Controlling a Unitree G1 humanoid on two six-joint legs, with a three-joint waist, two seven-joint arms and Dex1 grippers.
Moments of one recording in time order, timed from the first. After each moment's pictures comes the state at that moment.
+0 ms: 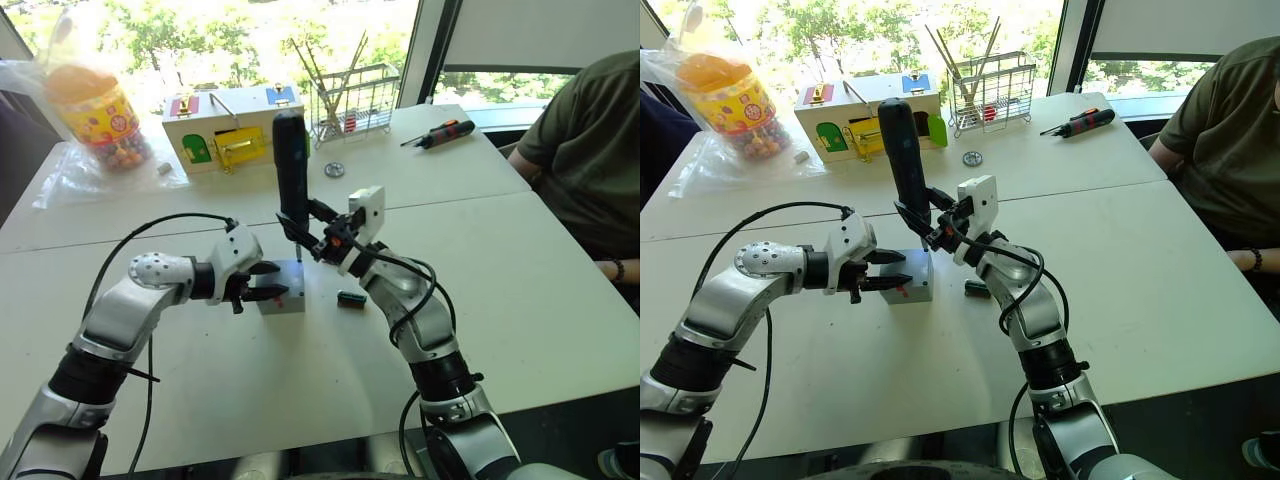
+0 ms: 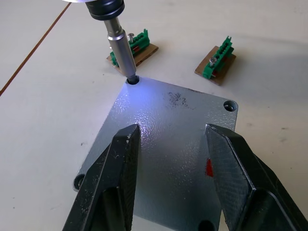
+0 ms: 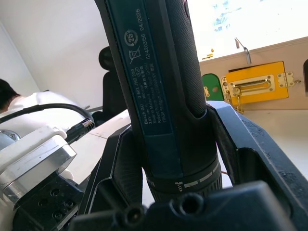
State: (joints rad) left arm -0.39 0.71 -0.17 -0.20 -0.31 0.59 -0.98; right arm -0.44 -0.02 0.20 -0.03 0.21 0.23 0.52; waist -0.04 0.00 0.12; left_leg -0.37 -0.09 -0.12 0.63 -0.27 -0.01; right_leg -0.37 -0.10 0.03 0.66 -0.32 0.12
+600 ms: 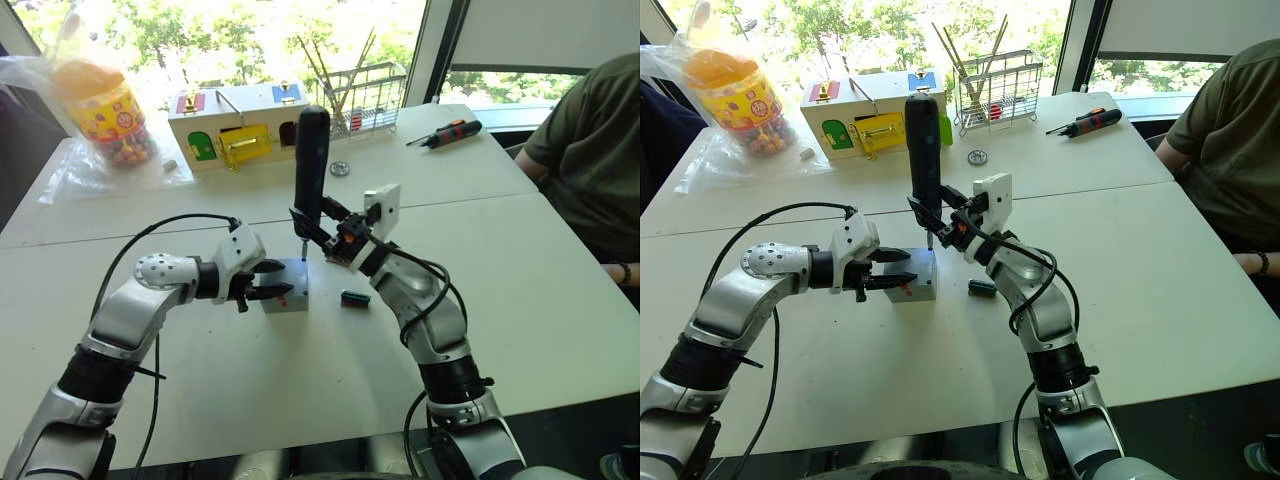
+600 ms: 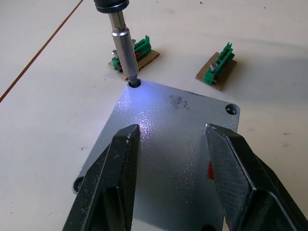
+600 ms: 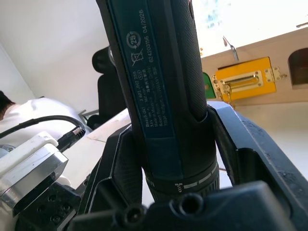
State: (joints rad) left arm -0.39 0.68 -0.17 -0.16 -0.31 0.54 -0.98; right arm -0.44 -0.06 0.14 -0.16 0.29 0.37 0.49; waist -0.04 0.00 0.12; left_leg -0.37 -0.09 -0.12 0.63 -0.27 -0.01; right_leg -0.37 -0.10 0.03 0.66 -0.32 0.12
